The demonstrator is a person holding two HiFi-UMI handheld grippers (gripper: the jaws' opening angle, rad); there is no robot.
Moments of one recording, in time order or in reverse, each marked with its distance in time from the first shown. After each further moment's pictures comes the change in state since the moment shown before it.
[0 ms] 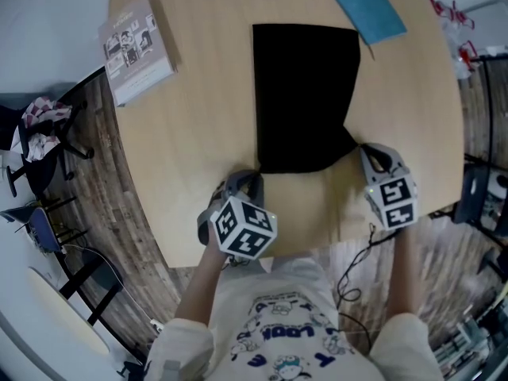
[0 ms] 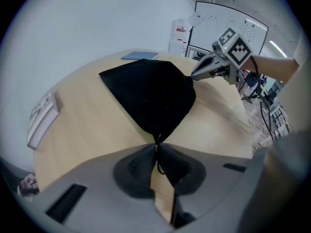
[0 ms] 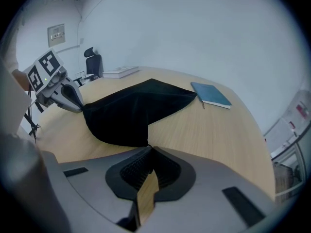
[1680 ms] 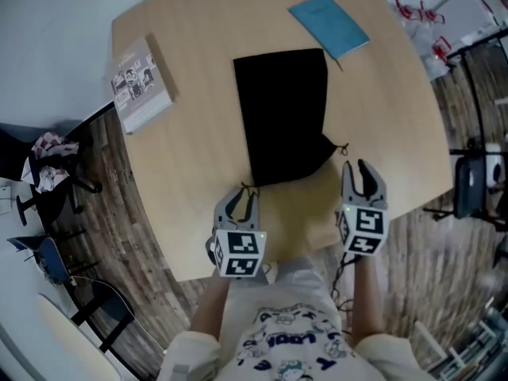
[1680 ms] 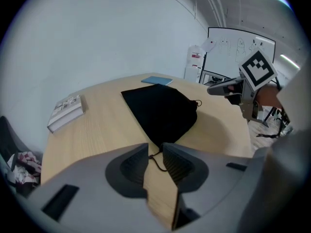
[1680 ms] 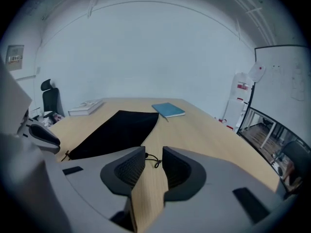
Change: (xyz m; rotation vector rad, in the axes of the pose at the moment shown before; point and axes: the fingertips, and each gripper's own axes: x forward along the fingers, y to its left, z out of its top) left arm -0.044 -0.007 0.012 -0.181 -0.291 0.135; right arm -0.078 0.007 0.013 0.420 -0.268 -0.401
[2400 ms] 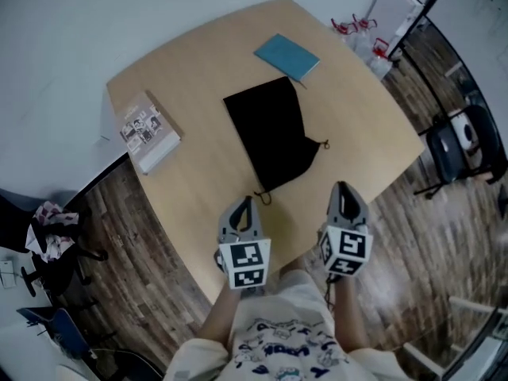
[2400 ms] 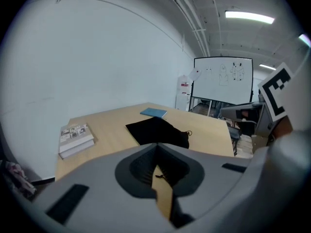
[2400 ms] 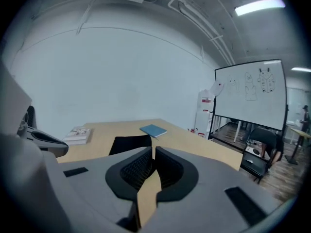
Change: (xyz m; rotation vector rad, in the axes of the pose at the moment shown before) left arm -0.097 0.033 0.053 0.082 -0.329 -0.082; right arm -0.140 0.079 0.029 0.211 -0.228 -0.315
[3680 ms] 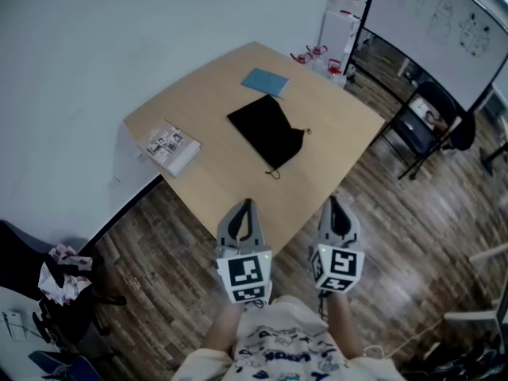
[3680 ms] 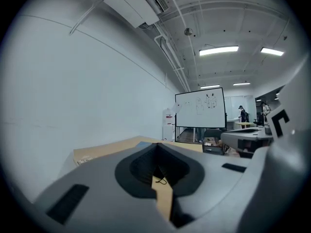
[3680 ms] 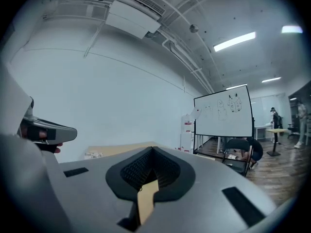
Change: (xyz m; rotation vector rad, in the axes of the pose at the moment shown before) left arm -0.237 0.040 0.033 0.094 -0.387 -0.139; right arm -0.246 0.125 0.020 0.073 -0.277 -0.191
